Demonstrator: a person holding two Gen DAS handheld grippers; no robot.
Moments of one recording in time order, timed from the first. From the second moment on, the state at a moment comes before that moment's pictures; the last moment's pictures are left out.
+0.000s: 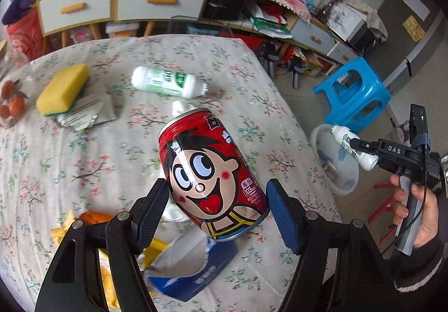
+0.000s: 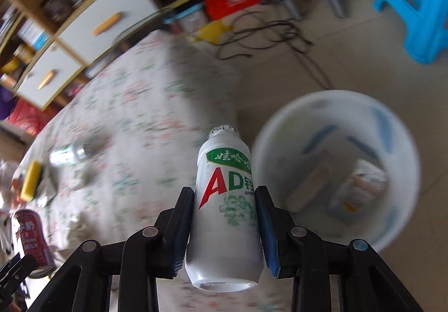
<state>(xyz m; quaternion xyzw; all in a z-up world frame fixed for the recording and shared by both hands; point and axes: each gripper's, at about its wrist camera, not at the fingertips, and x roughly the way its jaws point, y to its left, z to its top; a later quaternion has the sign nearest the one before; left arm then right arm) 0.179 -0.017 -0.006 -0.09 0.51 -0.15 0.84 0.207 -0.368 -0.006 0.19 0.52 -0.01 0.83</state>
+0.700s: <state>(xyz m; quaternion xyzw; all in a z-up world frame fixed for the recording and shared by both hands) 0.212 -0.225 -0.030 -0.04 0.54 -0.27 0.79 0.161 -0.493 -0.016 0.24 0.52 -0.10 0.81</state>
